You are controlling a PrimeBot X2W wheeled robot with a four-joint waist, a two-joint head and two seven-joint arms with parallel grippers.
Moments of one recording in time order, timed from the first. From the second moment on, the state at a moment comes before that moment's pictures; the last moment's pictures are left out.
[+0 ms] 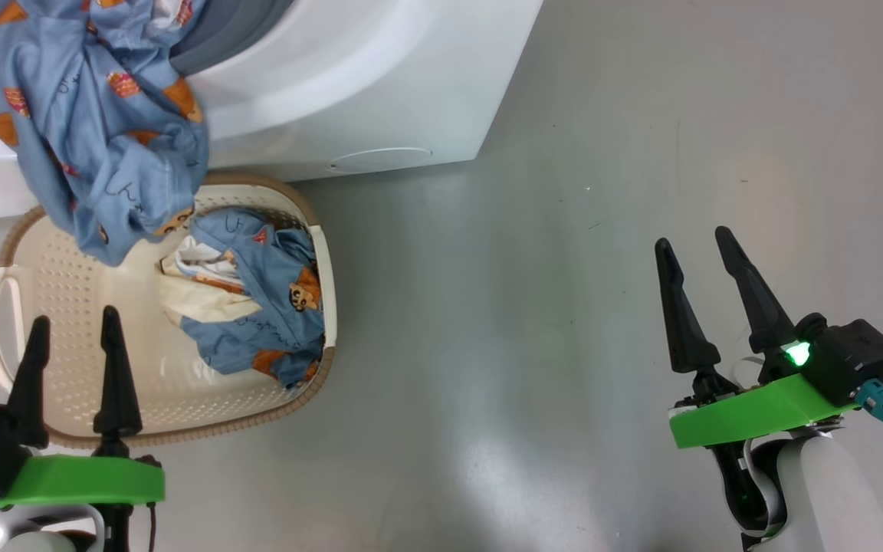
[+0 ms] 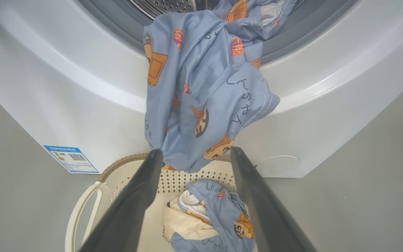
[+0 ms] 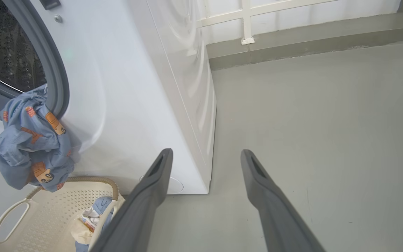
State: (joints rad) left arm -0.17 0.09 0.12 0.12 -0.25 -0.06 -0.26; right arm -0.26 -0.05 0.04 0.08 0.26 0.13 -0.25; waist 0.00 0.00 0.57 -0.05
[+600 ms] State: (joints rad) left arm -0.25 0.09 0.10 0.18 -0.25 -0.06 -0.26; right arm -0.26 -0.05 0.05 0.08 0.26 0.13 -0.25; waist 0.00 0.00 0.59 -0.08
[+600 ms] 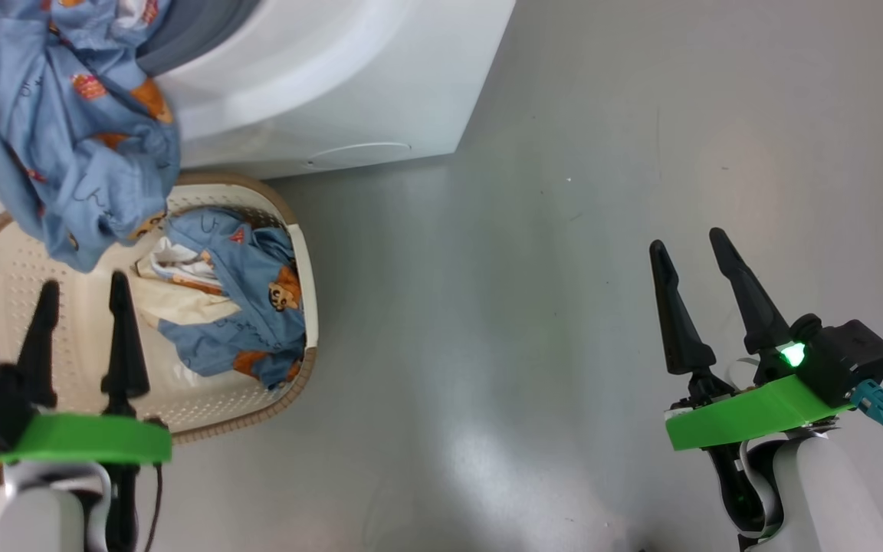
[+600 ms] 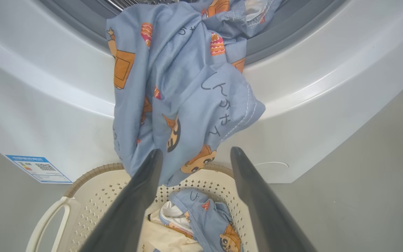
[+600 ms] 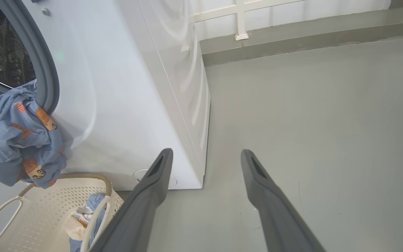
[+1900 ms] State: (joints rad) left arm -0.76 0.24 0.08 0.66 -0.37 -0.12 -0.25; right arm -0.29 -0.05 0.10 0.09 0.32 0.13 -0.25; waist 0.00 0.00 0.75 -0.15
